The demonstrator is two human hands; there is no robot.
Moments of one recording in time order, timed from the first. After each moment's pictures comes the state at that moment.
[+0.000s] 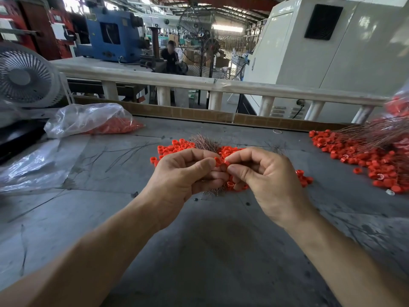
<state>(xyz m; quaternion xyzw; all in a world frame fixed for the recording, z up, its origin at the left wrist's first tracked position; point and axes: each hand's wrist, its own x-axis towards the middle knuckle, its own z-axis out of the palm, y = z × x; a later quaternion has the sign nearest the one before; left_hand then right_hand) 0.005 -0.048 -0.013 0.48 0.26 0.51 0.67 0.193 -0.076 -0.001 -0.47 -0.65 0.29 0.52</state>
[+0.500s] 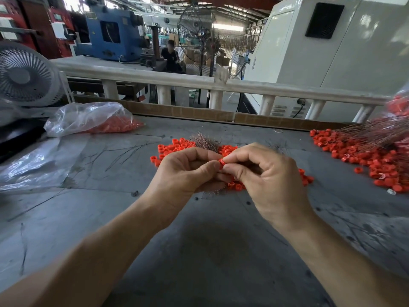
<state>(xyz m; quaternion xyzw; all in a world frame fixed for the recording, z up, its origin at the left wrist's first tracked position) 0.009 -0.053 -0.011 0.54 0.27 0.50 0.63 0.184 -0.086 0.008 -0.46 -0.72 0.10 0.51</state>
